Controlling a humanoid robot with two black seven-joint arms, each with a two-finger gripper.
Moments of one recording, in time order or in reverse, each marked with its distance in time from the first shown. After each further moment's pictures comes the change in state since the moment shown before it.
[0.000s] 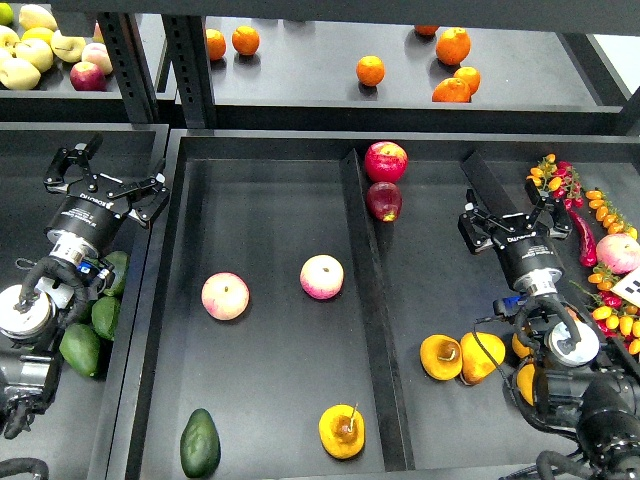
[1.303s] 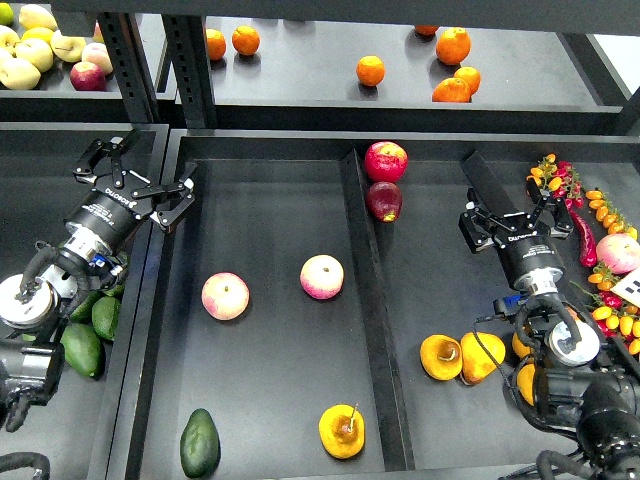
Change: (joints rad) left arm -0.262 0.436 0.725 -0.254 -0.468 0.000 0.214; right arm 0.000 0.000 0.012 -0.001 0.003 0.000 0.002
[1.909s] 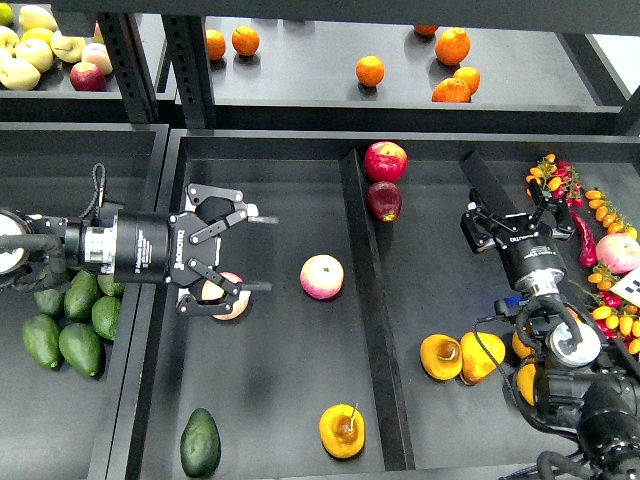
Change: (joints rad) left arm -0.422 0.267 0.844 -0.342 0.152 0.000 0.000; right arm -0.004 0.000 0.036 0.000 0.000 0.000 0.000
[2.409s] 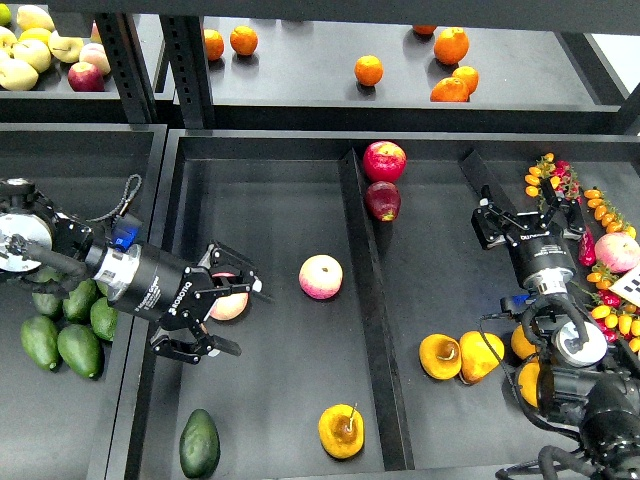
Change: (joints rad) left arm -0.142 -0.133 0.346 0.002 0.290 0.000 0.000; right arm 0.008 0.000 0.041 -0.026 0.008 0.000 0.000
